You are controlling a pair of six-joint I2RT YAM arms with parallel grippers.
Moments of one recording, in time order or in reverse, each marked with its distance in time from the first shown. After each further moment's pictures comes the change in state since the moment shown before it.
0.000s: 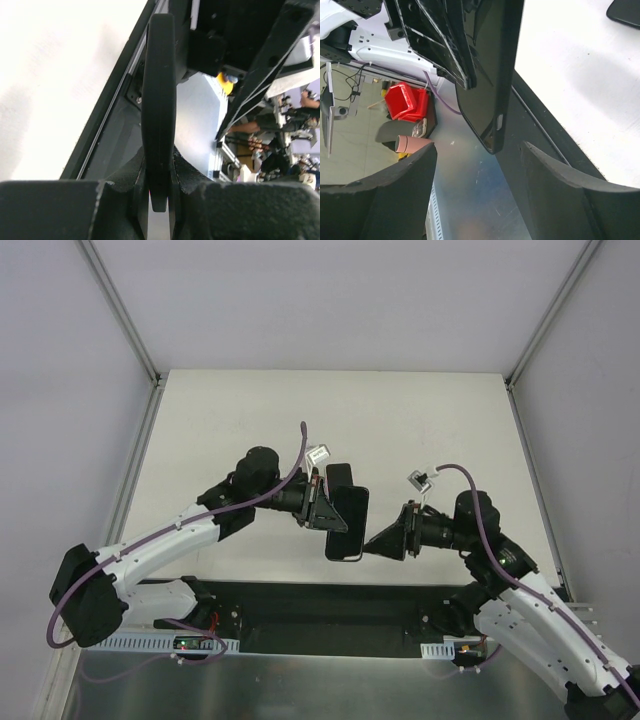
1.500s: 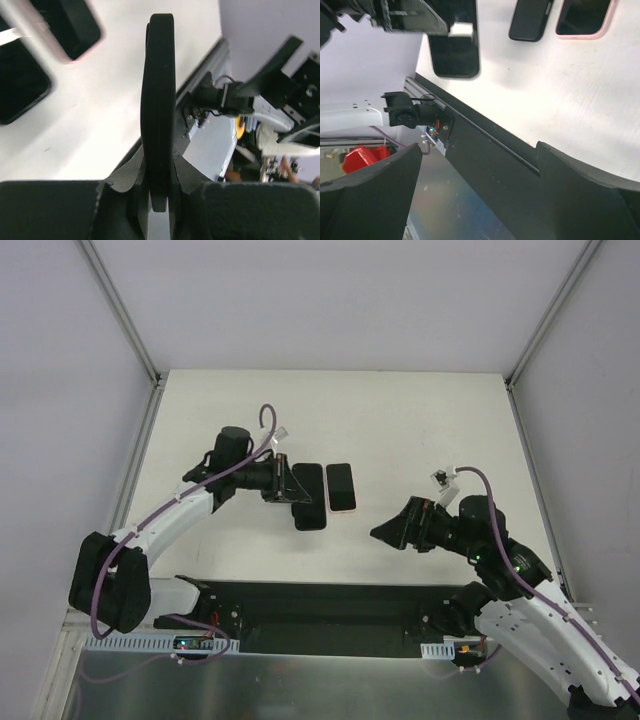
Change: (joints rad) left arm 0.329 0.105 -0.019 -0.123 0.063 0.043; right arm 0.029 -0.050 0.055 -0.227 0.384 0.048
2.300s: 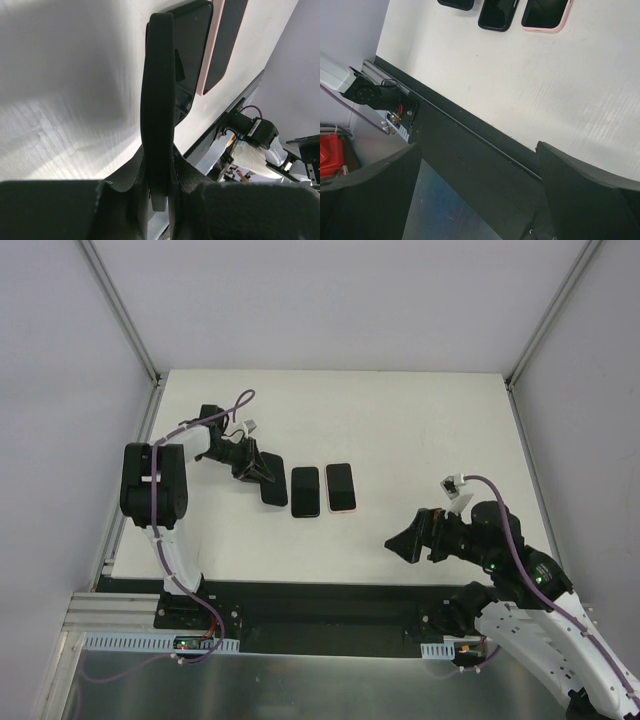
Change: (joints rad) left arm 0.423 0.644 0.425 -0.495 0.048 0.411; right arm 0.000 -0.062 0.108 -0.261 0.082 -0.206
